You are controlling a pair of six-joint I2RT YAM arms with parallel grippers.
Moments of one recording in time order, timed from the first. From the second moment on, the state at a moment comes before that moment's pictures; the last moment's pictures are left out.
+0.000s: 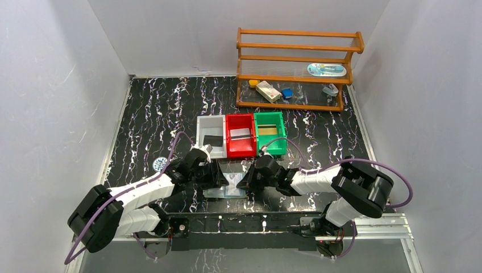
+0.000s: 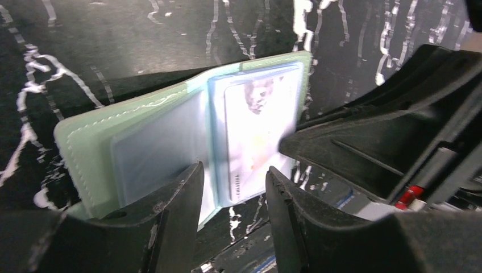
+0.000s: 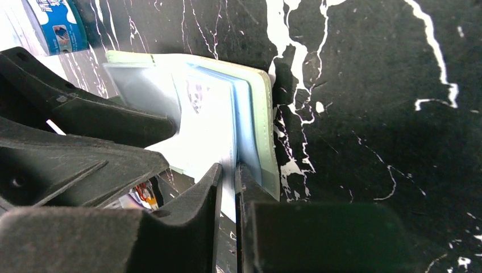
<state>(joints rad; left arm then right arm) -0.72 1.14 0.41 -0.13 0.20 -0.87 1.02 1.50 0.48 0.29 -0.08 1.23</state>
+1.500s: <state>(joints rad) -0.58 1.31 0.27 0.27 0.50 -0.93 1.02 1.48 0.45 0.33 -0.08 1.26</state>
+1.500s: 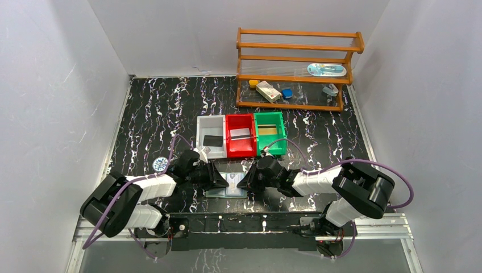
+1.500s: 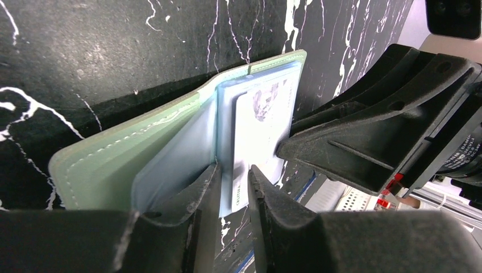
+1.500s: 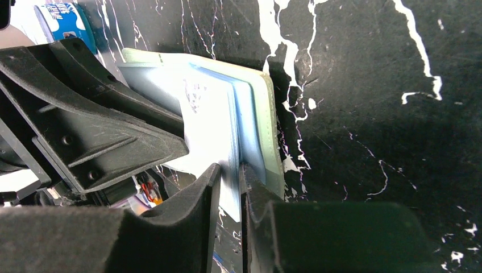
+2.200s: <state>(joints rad) -0.56 1.38 0.20 0.51 0.56 -1.01 1.01 1.48 0.44 0.34 -0.10 1.26</state>
